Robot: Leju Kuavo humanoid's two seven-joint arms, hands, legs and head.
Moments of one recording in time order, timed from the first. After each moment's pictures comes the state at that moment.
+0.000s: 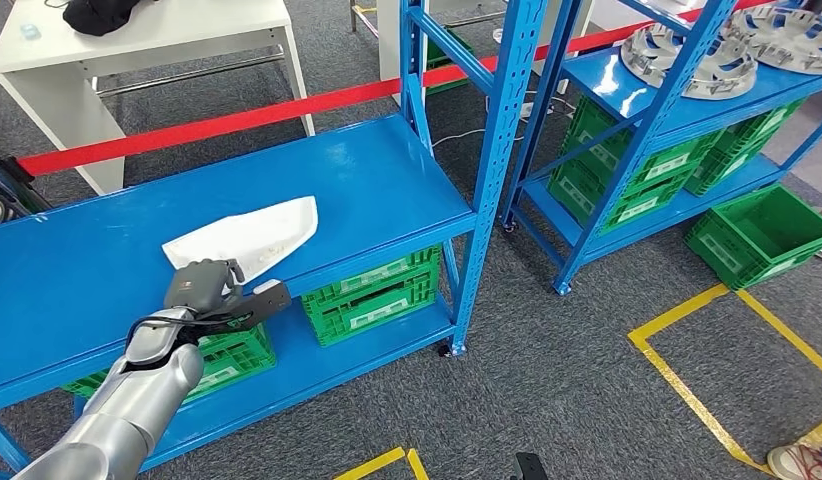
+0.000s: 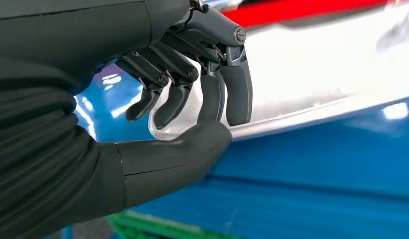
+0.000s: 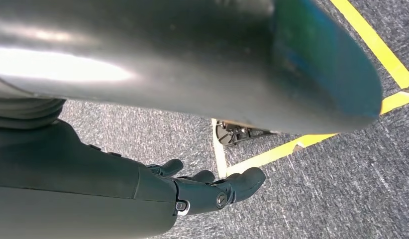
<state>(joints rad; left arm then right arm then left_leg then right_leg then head) -0.82 -0.12 -0.36 -0.32 -1.19 0.22 -0.18 -0.07 0.18 -1.05 -0.20 0.88 -0.07 -0.30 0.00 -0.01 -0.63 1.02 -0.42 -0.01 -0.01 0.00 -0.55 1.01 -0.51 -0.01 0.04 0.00</state>
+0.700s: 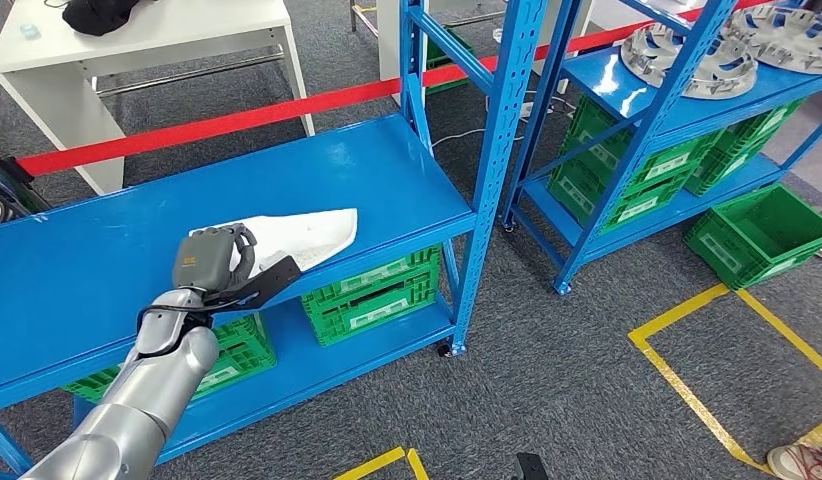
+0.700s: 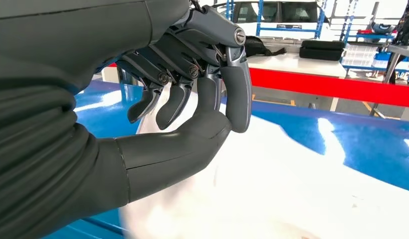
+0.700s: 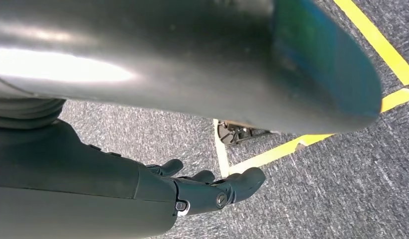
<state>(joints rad) -0.83 -0.18 -0.29 -0.38 -1.15 0.37 -0.28 -0.07 0.18 -1.06 -0.20 0.88 -0.08 -0.29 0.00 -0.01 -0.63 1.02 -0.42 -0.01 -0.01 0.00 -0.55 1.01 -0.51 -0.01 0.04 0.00</state>
